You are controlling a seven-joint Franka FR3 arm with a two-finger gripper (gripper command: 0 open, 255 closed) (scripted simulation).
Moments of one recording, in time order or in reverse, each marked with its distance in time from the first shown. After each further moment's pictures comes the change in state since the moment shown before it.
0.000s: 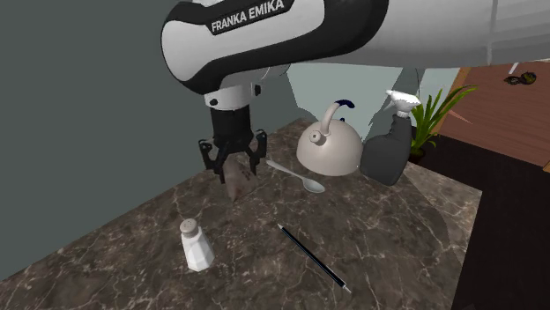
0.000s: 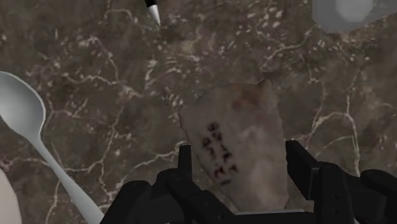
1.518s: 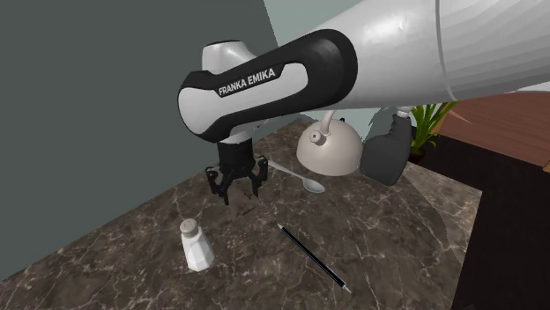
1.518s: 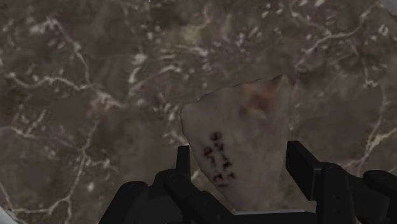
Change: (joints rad) arm -0.001 0.046 -0.007 -0.121 -0.010 0.165 -0.005
